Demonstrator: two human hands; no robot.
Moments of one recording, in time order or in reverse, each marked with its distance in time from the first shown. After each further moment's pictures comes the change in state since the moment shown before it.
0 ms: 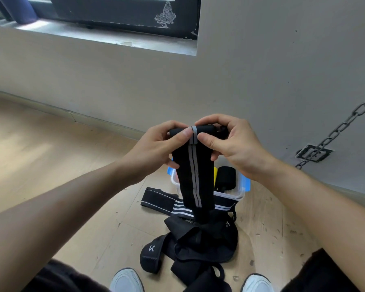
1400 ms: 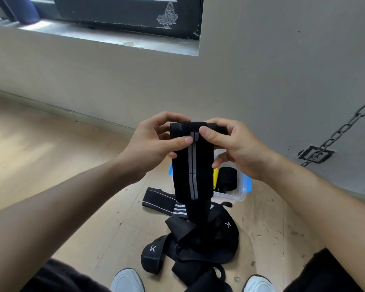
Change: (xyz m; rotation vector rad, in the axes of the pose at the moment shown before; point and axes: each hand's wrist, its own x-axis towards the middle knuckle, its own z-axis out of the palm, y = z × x) left_hand -0.006 0.008 -0.004 -0.094 0.116 0.060; right_hand 0.002 -0.006 -0.003 0.139 -0.132 0.191
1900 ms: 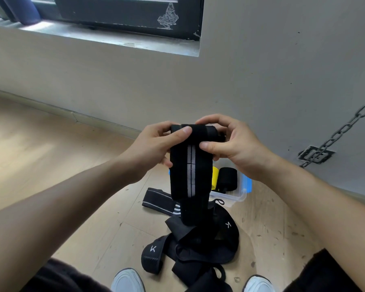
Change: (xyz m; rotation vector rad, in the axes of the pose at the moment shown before) left_hand 0.004 -0.005 -0.003 0.059 -0.060 -0.137; right_hand -0.001 0.004 0.000 -0.053 0.022 -0.108
